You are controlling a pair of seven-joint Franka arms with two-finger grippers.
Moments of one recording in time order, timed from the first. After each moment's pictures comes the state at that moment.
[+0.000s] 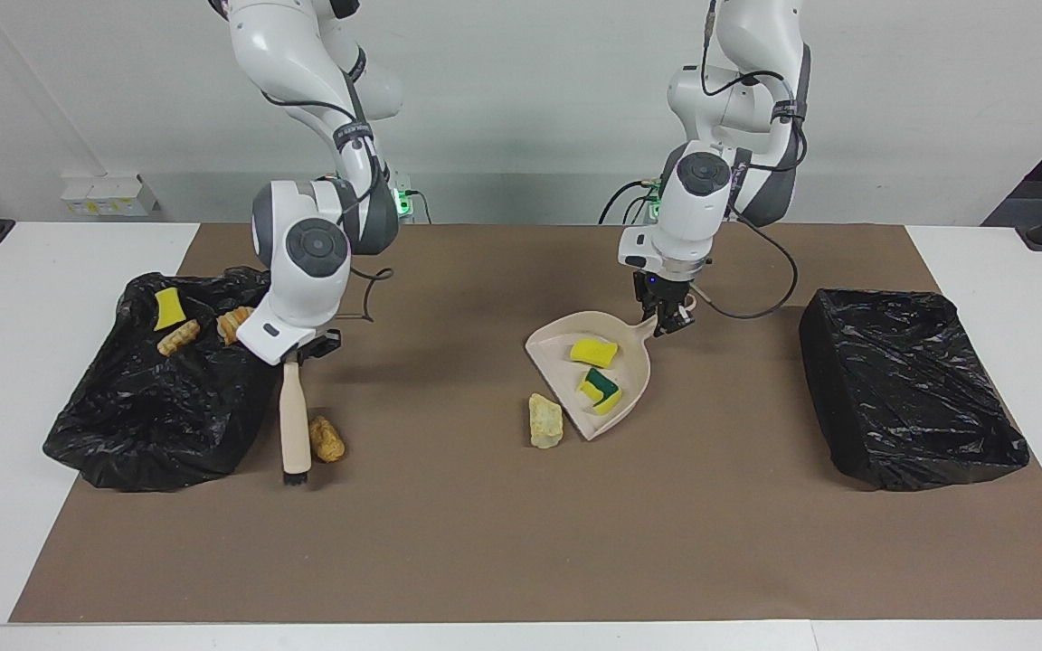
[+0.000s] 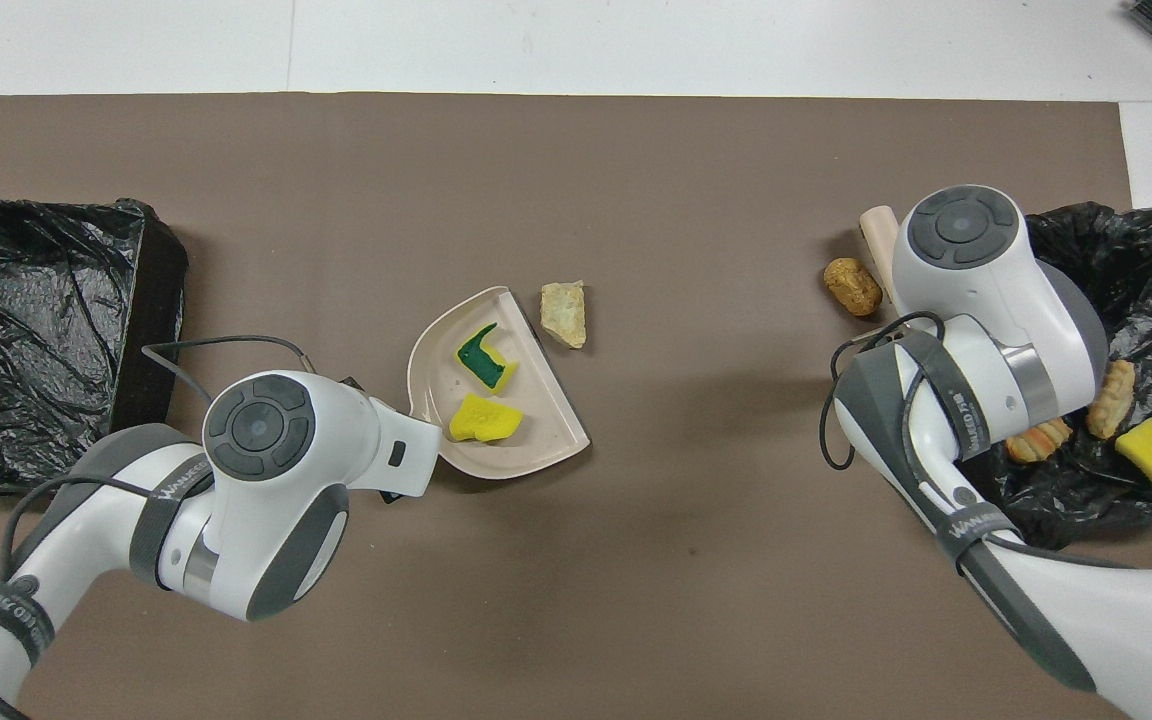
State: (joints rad) left arm -0.44 0.01 -0.04 -2.27 0.01 2.29 0.65; right arm 0.03 0.30 0.11 -1.85 -0.47 1.91 0.12
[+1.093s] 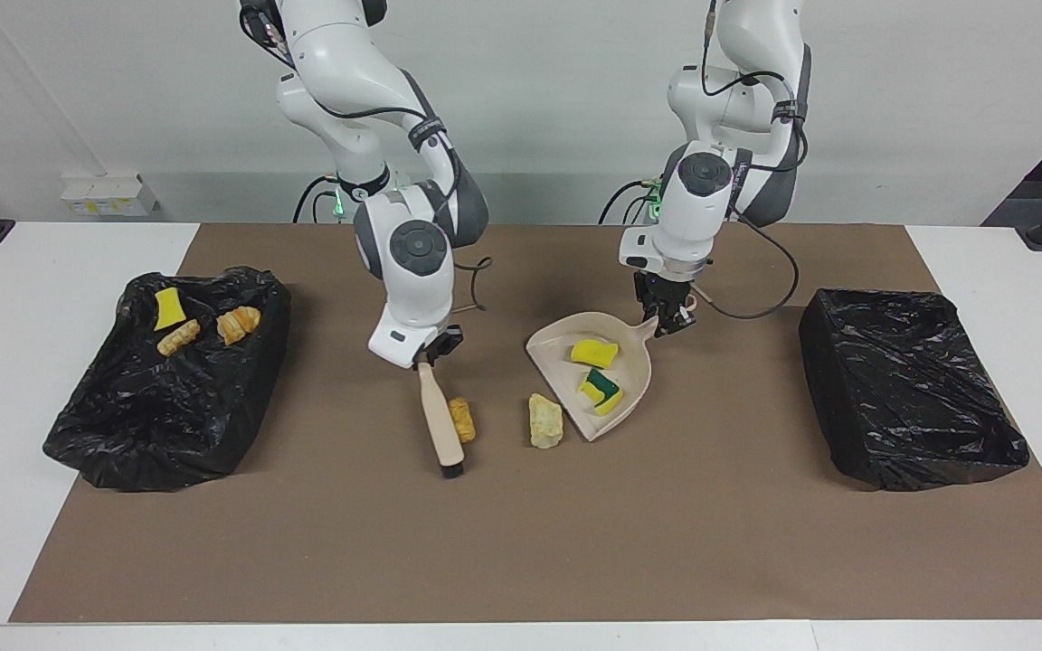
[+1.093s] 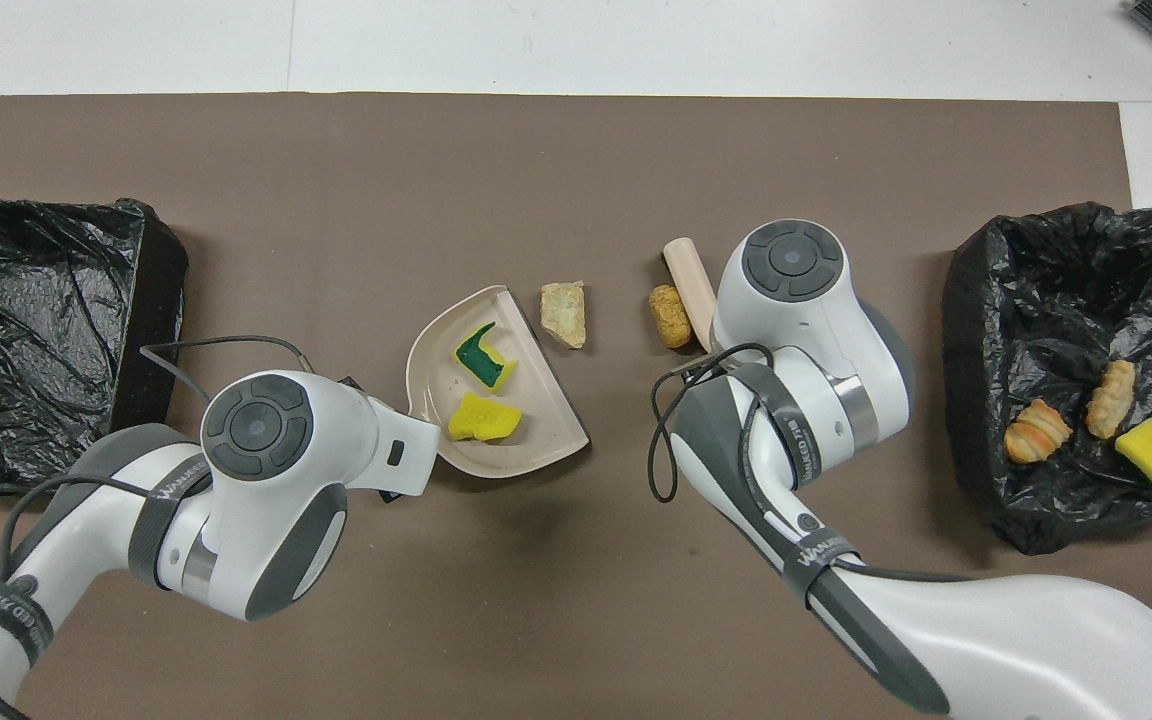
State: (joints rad) left arm -0.44 0.01 -0.03 -2.27 0.01 2.30 0.64; right arm 0.27 0.35 0.14 -1.81 -0.09 1.99 0.13
